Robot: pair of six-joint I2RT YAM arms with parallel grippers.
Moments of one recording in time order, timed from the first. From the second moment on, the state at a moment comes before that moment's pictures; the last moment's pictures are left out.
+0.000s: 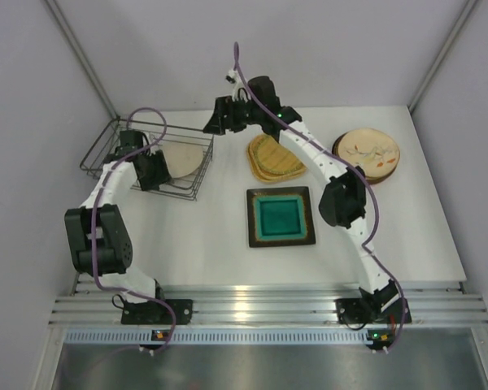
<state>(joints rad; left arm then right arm) 0.09 1.63 1.24 -0.63 0.18 -0.23 0.60 2.40 2.45 -0.42 -0.59 0.36</state>
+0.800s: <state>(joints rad) -0.14 1.30 0.95 -0.48 0.41 -0.27 0.74 2.61 2.48 -0.43 -0.17 0.65</state>
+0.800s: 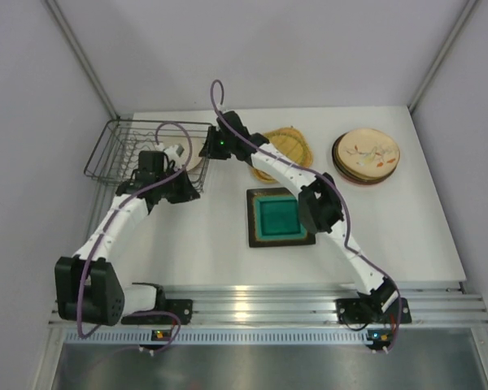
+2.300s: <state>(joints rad) 0.67 1.55 0.56 0.60 0.52 -1.10 0.74 2.36 1.99 -0.09 -0.24 0.68</state>
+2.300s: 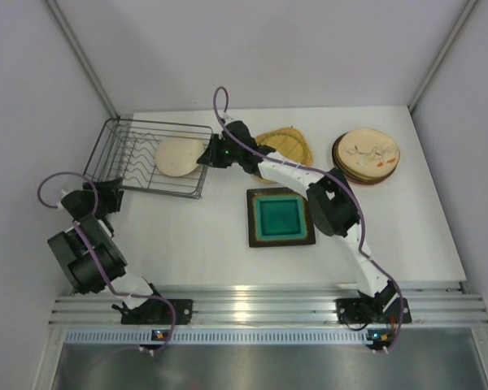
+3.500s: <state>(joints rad) 0.60 1.51 0.62 0.49 0.35 -1.22 0.72 2.34 1.91 0.01 -0.32 0.67</state>
